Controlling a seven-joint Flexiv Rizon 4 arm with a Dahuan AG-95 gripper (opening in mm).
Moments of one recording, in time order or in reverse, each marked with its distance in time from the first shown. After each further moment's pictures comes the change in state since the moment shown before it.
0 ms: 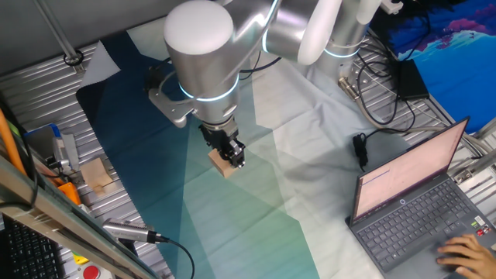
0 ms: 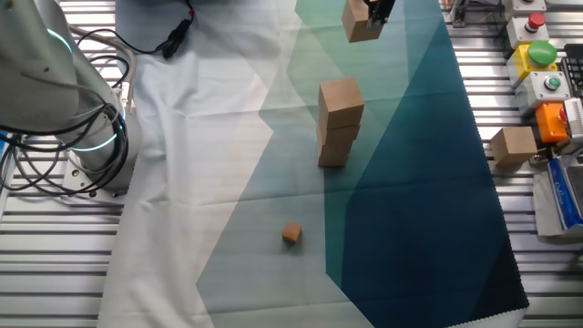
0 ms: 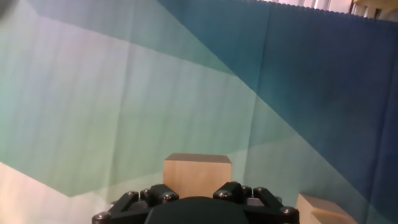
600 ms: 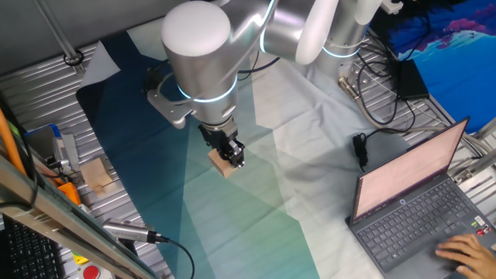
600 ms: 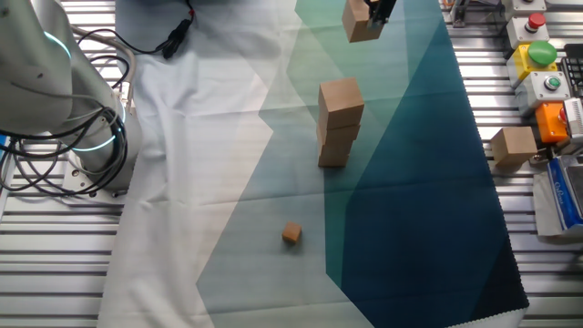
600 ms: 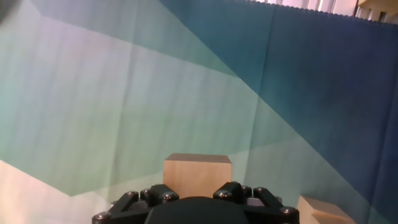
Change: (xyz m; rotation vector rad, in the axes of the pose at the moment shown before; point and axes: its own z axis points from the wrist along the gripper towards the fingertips) arm 0.000 0.001 -0.001 0.002 0.012 0.004
